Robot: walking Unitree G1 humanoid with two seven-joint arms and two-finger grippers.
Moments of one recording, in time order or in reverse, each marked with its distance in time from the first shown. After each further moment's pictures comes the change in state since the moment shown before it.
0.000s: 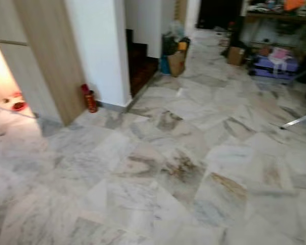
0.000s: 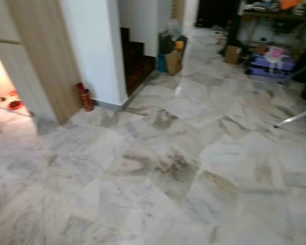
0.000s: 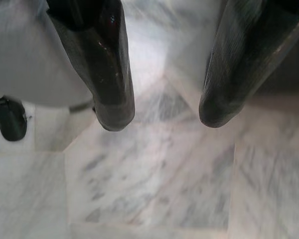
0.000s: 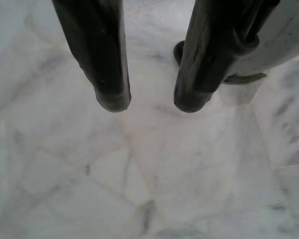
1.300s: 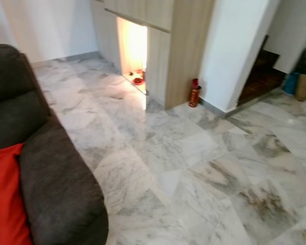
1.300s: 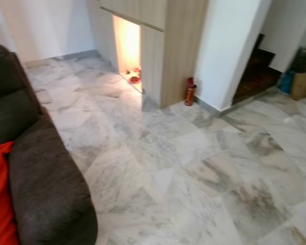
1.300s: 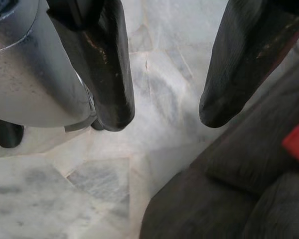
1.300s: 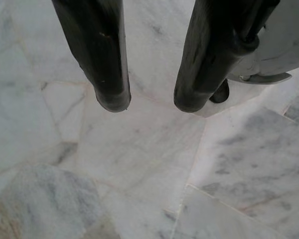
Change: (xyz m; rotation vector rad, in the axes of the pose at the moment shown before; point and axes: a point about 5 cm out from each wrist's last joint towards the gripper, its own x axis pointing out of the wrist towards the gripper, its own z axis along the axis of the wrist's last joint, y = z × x) left arm -0.004 0.003 -0.015 -0.035 0.048 0.026; right arm 0.000 -0.017 0.002 -0.023 0.003 -0.041
